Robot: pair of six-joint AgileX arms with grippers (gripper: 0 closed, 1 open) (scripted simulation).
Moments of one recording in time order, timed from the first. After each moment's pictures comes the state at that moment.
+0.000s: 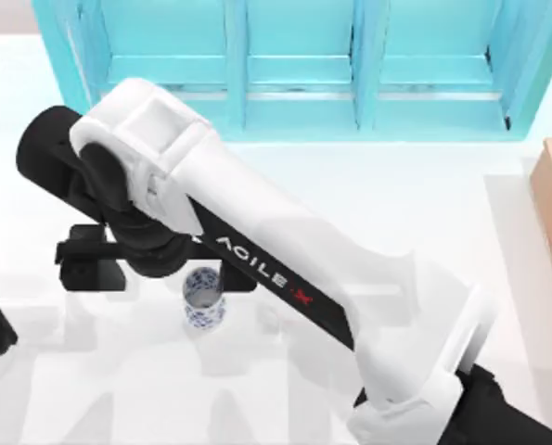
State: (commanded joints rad) left arm 0.00 0.00 0.00 0.00 0.00 0.00; right arm 0.99 3.02 3.33 -1.77 0.18 1.01
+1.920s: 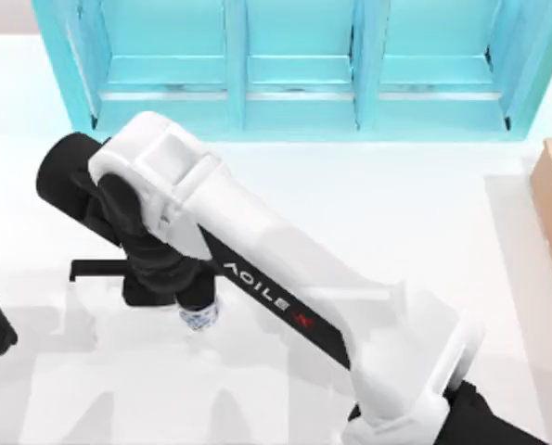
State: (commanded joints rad) left arm 0.00 0.00 0.00 0.00 0.00 0.00; right arm 0.99 3.15 3.50 -1.79 0.18 1.00
